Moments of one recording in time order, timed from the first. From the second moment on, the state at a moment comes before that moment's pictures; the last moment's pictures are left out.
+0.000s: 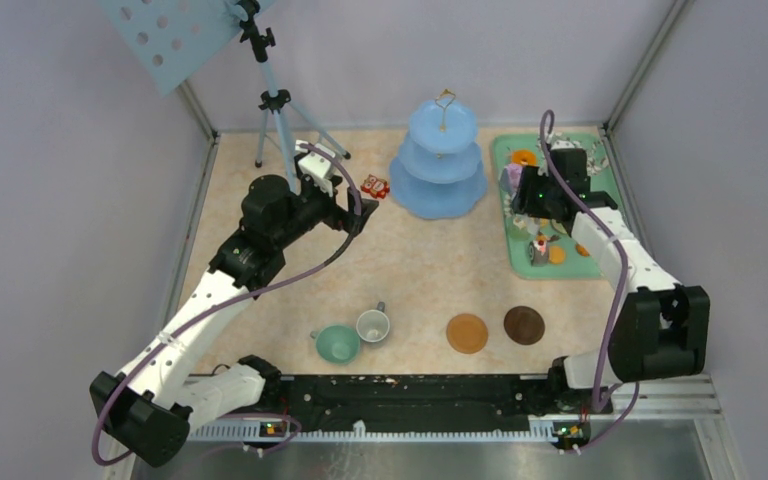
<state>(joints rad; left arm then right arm) -0.50 1.03 1.01 -0.10 0.23 -0.02 0.09 1.41 1.10 -0.42 0.00 0.22</state>
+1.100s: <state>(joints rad) -0.50 1.03 1.00 -0.10 0.23 -0.02 0.25 1.73 1.06 0.05 -0.10 0.15</state>
